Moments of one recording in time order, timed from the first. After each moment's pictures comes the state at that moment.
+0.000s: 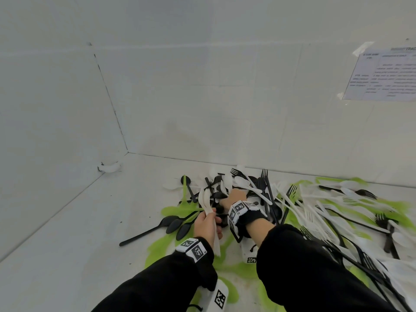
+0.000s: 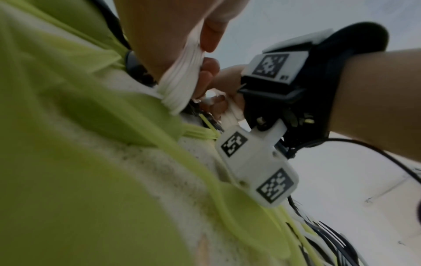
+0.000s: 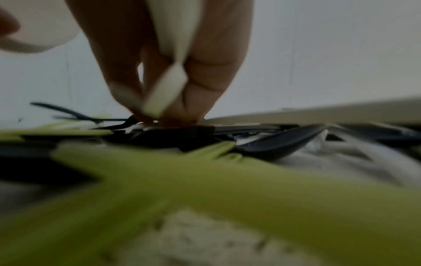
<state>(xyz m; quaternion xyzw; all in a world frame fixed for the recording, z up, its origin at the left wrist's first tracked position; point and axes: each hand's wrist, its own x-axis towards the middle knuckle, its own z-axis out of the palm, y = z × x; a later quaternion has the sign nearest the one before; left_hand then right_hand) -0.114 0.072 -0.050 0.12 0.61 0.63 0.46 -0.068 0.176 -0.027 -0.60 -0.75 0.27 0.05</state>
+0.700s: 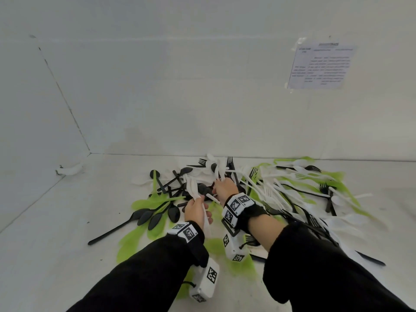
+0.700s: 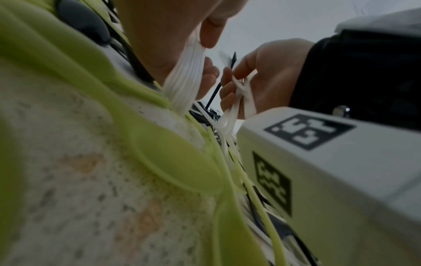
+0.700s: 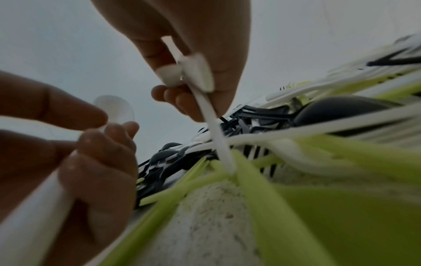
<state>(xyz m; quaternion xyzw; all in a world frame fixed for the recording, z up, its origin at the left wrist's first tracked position) -0.067 0.076 -0.041 0.14 0.58 0.62 0.51 -0.007 0.158 -0.026 -0.62 -0.56 0.49 0.27</state>
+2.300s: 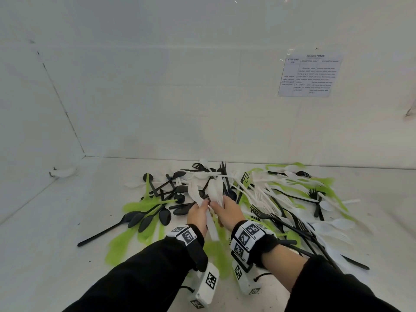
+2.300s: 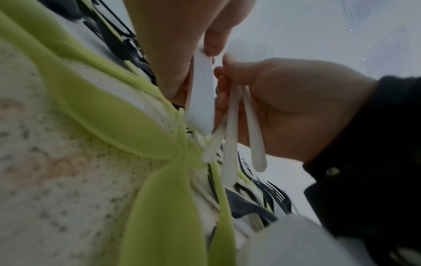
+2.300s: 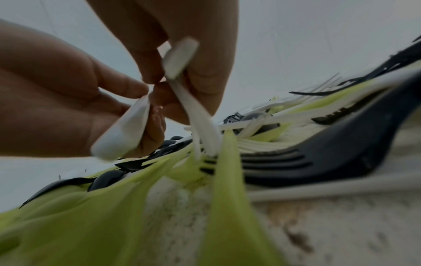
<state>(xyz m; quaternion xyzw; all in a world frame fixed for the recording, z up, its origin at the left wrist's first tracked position) -0.041 0.079 -0.047 0.18 0.54 0.62 0.54 0.050 0.106 -0.037 -0.52 -0.66 0.46 0.28</state>
